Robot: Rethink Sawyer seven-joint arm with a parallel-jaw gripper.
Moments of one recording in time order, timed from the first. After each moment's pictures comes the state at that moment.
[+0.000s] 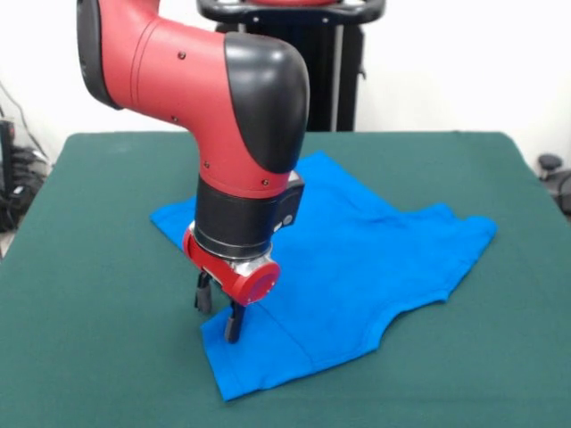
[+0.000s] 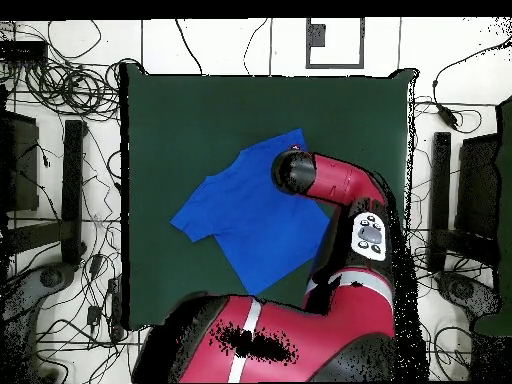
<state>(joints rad) -0.16 -0.23 -0.20 1.23 0.04 0.43 2.34</state>
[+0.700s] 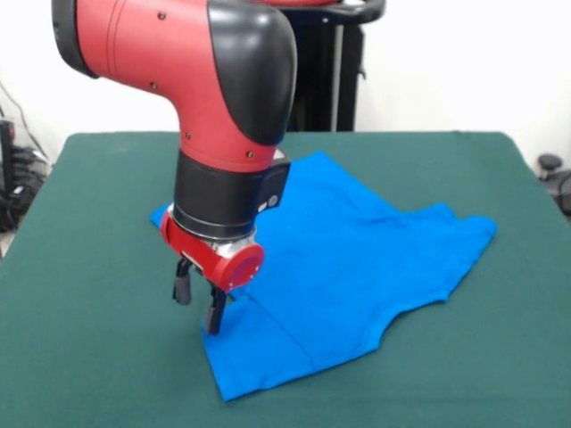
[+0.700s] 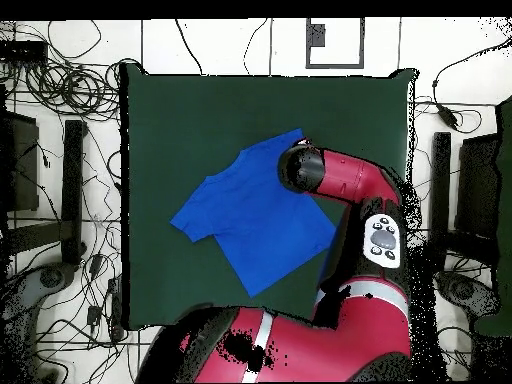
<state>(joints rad) -0.18 -0.30 -0.19 1.24 -0.02 0.43 2.34</state>
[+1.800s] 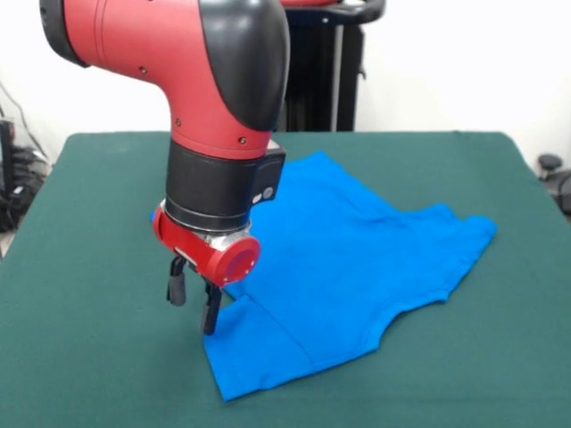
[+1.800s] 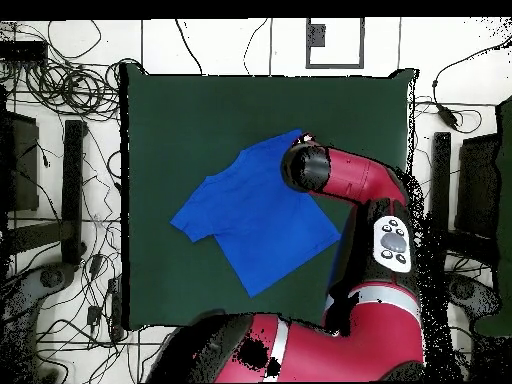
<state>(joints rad) -0.22 -0.33 -0.14 1.25 -0.04 0.41 2.34</state>
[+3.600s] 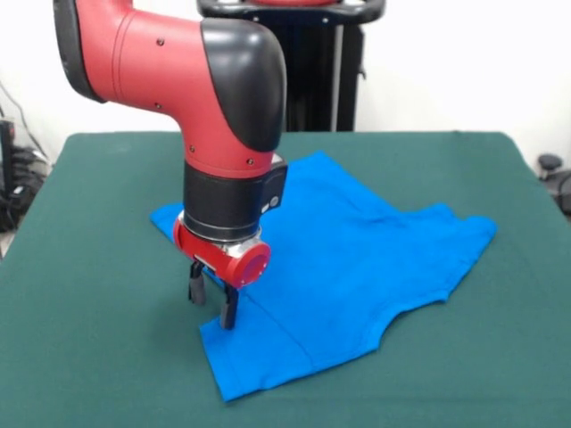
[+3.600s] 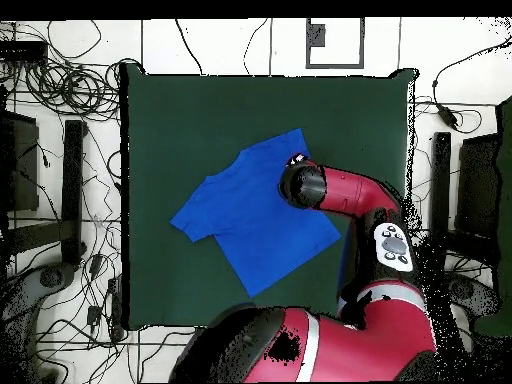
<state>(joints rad) -0.27 -0.31 -0.06 1.33 -0.14 0.36 2.34</state>
